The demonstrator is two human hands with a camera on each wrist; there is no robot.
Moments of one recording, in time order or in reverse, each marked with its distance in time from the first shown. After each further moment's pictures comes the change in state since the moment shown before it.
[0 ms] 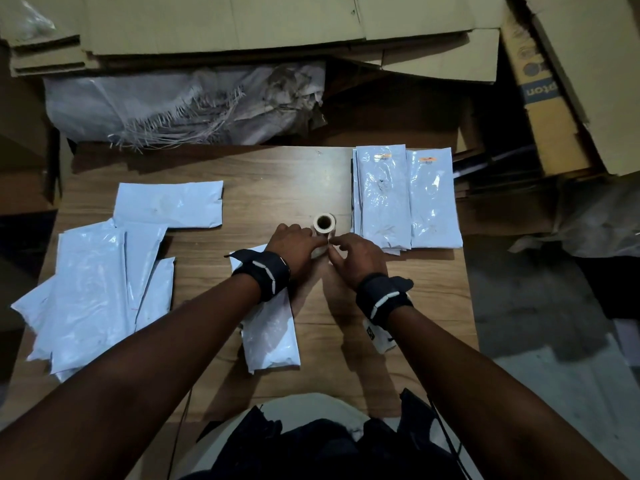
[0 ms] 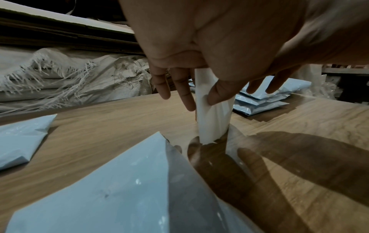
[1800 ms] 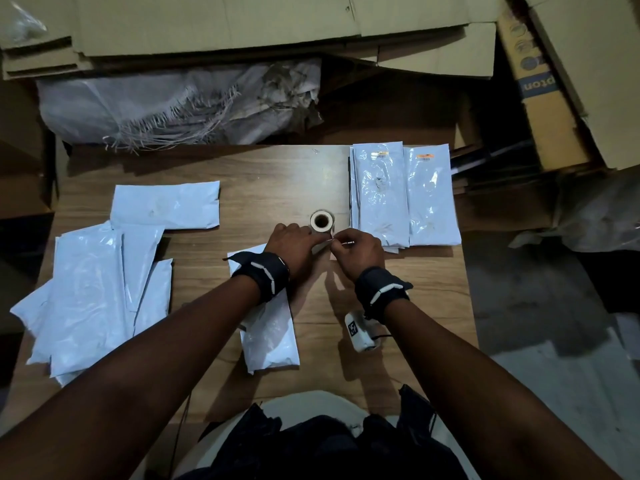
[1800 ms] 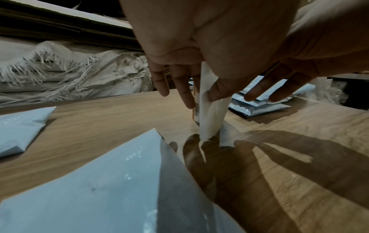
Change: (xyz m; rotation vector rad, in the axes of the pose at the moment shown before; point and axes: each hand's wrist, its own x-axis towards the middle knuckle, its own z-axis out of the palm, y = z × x) left_hand 0.000 0.006 -0.005 -0.094 0.022 -0.042; right_hand 0.008 -0.002 -0.003 0.302 0.046 0.354
